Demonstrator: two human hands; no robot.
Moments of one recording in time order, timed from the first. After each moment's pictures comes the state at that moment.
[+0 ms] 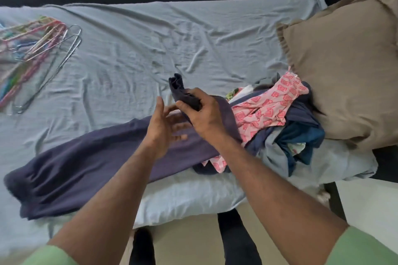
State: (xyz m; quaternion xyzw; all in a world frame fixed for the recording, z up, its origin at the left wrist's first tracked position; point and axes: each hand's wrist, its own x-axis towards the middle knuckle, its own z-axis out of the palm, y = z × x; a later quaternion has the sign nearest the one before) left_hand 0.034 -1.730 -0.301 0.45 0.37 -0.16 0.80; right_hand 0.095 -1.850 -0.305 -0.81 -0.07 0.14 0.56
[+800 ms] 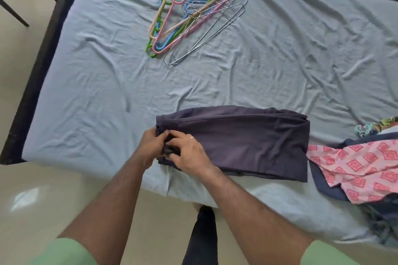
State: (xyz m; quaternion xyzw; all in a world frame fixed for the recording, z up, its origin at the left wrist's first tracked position) left_hand -0.268 -1.376 -0.387 0.55 0.58 -0.09 0.60; right_hand -0.197 -1.504 -0.405 -0.77 -0.38 0.41 0.31
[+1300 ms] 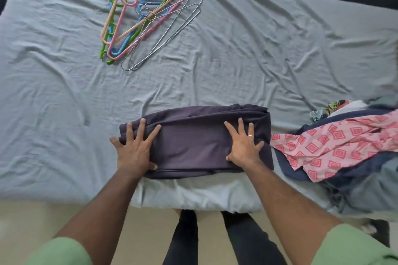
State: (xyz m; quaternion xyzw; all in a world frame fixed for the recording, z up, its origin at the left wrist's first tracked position) left_hand -0.243 -1.406 -0.415 0.90 0.24 -0.37 0.05; right_hand -0.070 -1.661 -0.419 -0.91 -0.15 0.39 -0.04
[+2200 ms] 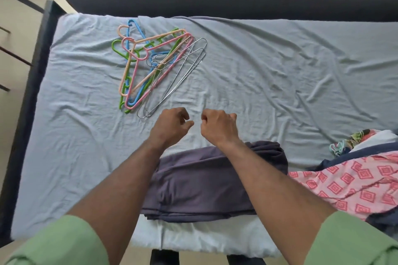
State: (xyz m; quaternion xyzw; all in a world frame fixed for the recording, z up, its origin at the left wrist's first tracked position) left_hand -0.030 -1.351 -0.339 0.88 0.29 -0.13 0.36; right_hand 0.049 -1.493 -0.368 -0.92 -0.25 0.25 0.17
